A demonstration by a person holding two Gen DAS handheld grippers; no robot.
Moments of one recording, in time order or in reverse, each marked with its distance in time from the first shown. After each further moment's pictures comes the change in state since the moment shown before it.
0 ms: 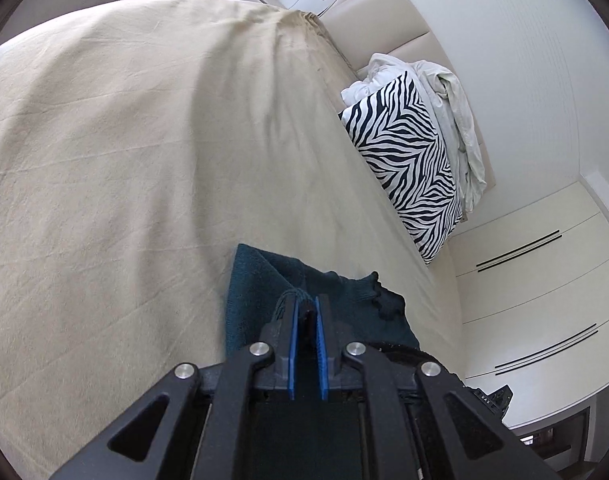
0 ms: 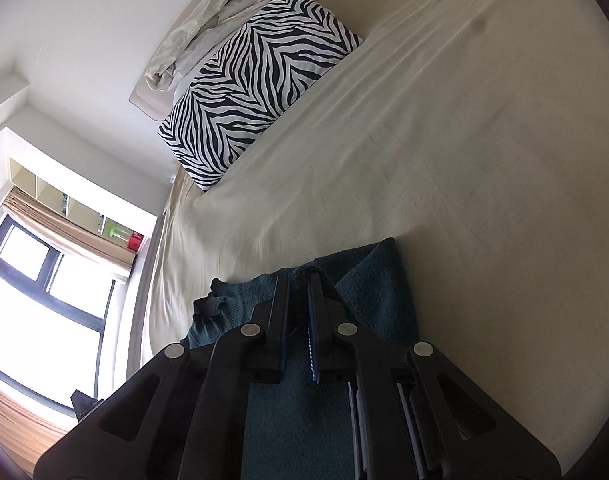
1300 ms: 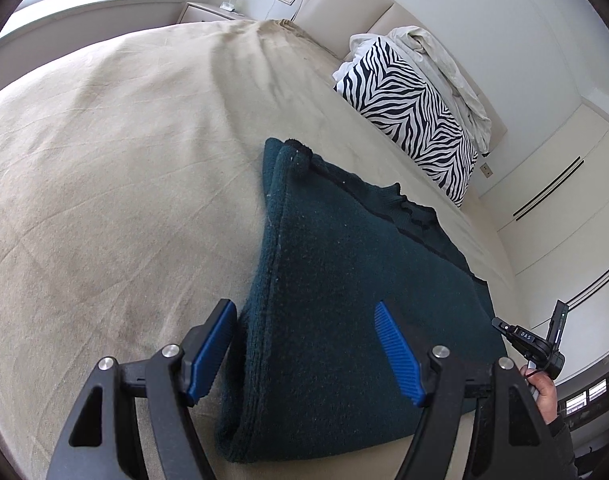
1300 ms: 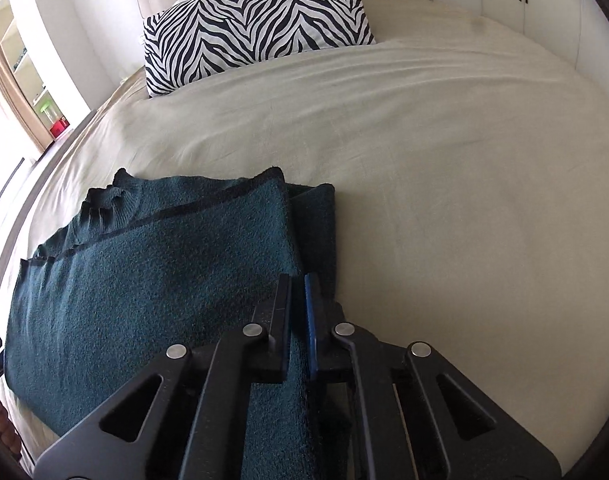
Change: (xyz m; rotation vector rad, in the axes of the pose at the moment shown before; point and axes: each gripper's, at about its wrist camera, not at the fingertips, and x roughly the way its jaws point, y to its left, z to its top) left arm -0.045 -0.003 -0.123 0.253 -0.054 0.150; right arm 0.014 0.004 -0.051 -0.437 0.058 -0.362
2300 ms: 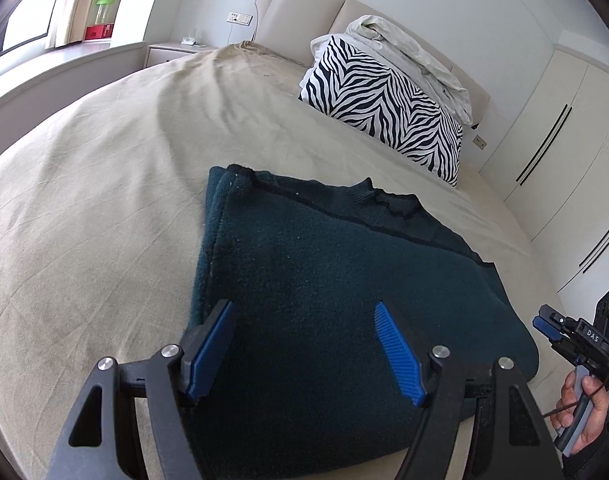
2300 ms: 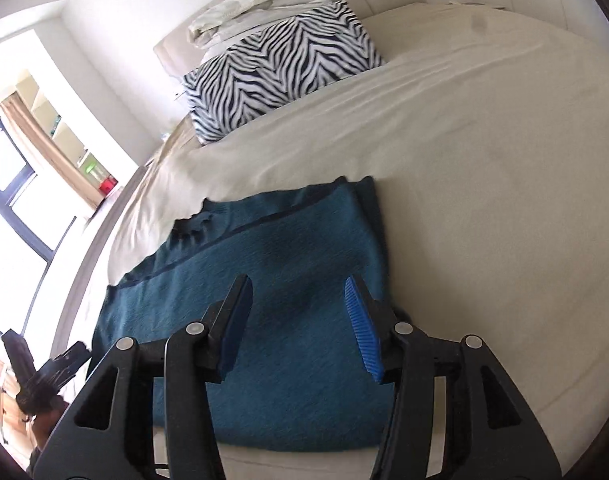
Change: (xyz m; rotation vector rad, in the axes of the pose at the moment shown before) left arm 0.015 -0.057 -0.006 0.213 -0.047 0.075; right arm -0.086 0.006 -0.053 0.117 -0.100 0.257
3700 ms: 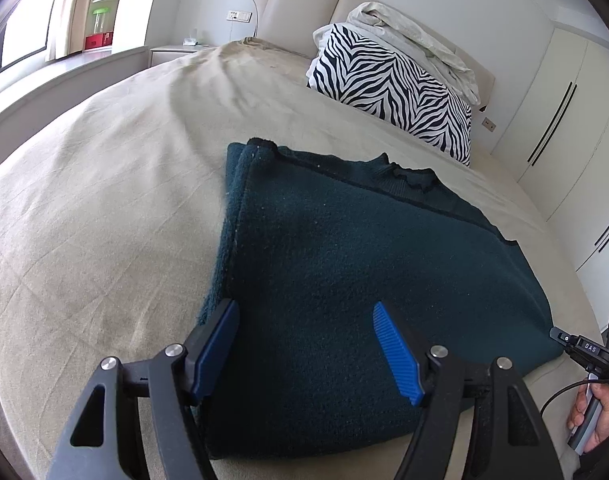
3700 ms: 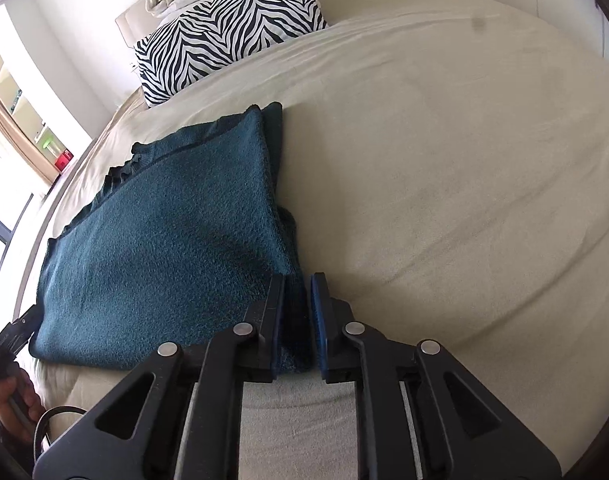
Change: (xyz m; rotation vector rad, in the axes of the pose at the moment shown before) left arm -0.007 0.008 -0.018 0.041 0.006 0.058; right arm -0.021 -0.066 -0.057 0.034 0.065 -0.228
